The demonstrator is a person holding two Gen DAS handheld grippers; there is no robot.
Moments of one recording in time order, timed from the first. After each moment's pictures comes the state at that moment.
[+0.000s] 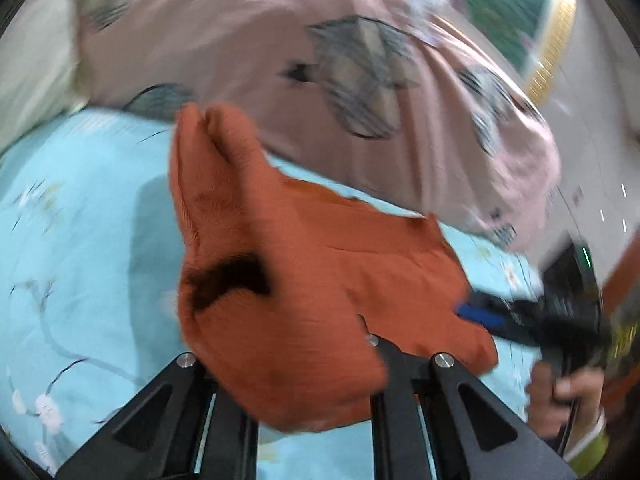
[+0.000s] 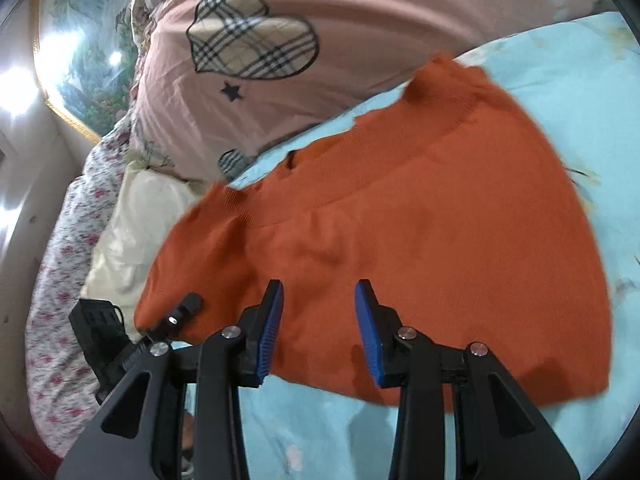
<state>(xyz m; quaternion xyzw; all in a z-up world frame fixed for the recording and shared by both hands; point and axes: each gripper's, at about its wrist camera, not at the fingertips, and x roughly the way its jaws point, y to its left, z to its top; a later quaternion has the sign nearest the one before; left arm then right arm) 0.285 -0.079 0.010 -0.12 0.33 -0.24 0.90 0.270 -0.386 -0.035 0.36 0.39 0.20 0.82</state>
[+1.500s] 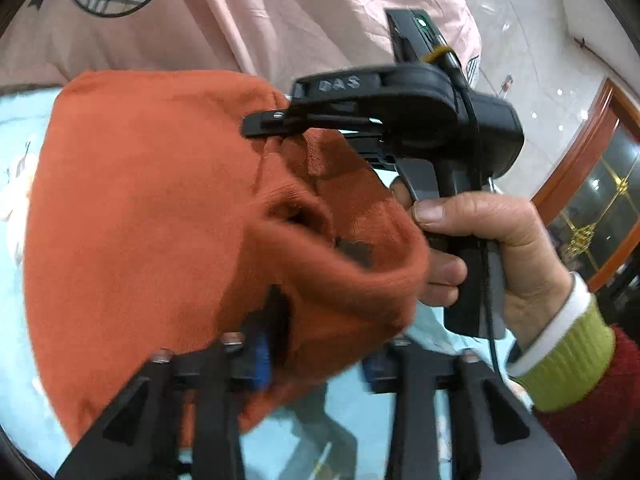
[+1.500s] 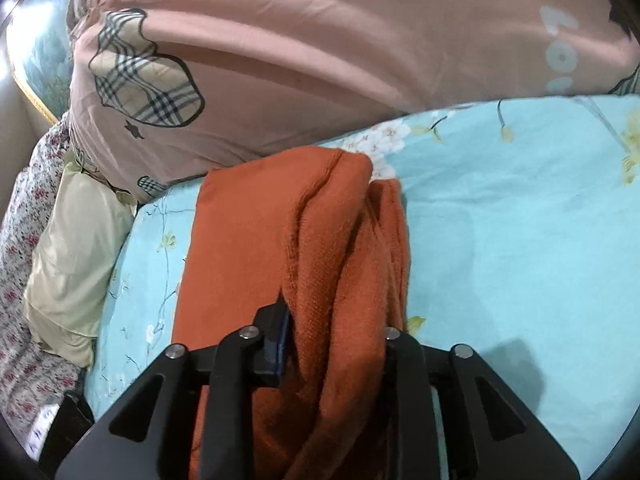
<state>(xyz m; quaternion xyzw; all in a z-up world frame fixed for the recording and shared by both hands) 0.306 -0.284 -0.042 -0.06 0.42 -0.40 0.81 0.346 -0.479 -0.055 0.26 0.42 0.13 0.86</state>
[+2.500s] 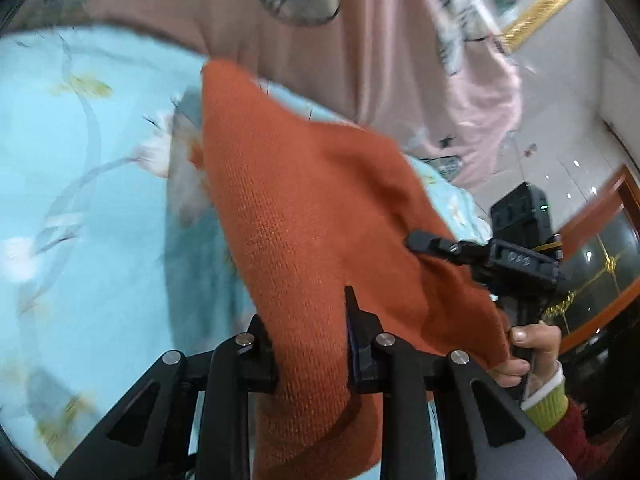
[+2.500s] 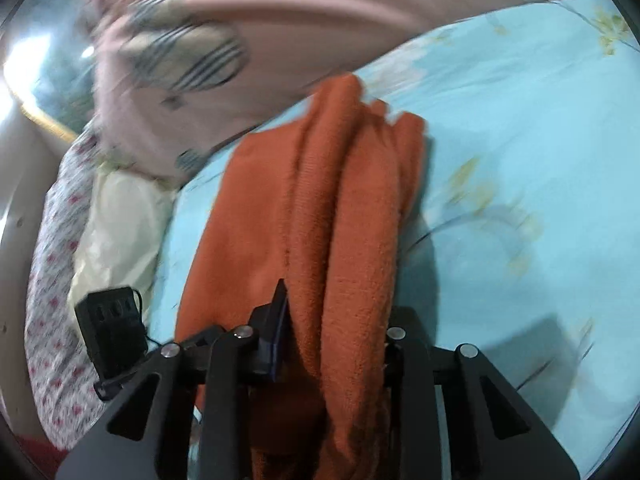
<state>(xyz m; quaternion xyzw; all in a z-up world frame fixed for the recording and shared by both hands) 0.324 -0.105 -0.037 -0.16 0.45 -0.36 0.80 0.281 -0.433 -0.053 0.34 0.44 0.19 0.81</state>
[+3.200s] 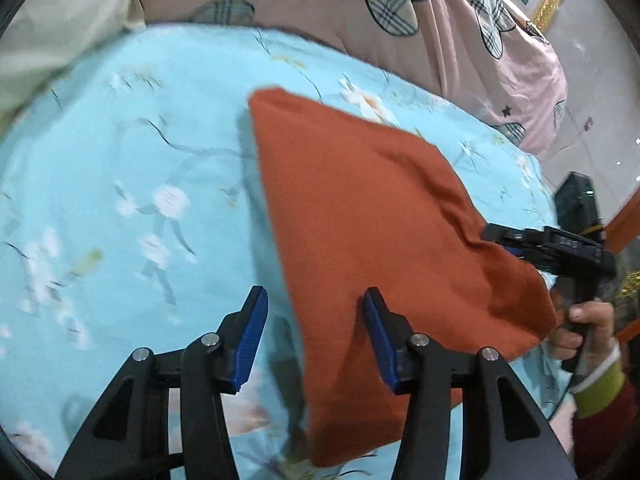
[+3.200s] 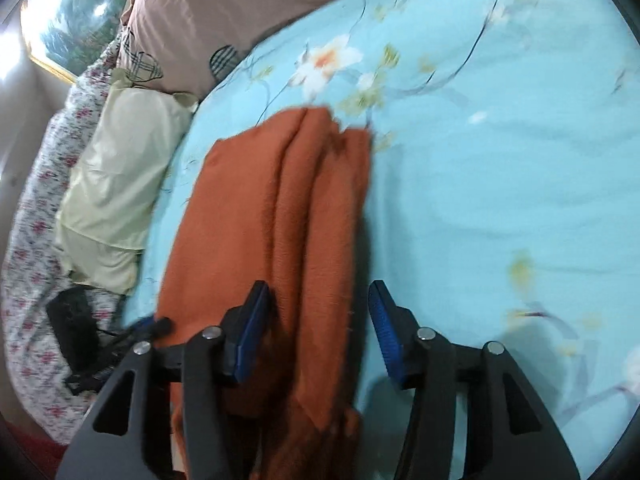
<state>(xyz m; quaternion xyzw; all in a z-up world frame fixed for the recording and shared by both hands) 0.161 0.054 -0.051 -0.08 0.46 -0.20 0.86 0.165 -0.307 -0.073 0.30 0.47 0.17 0.81</state>
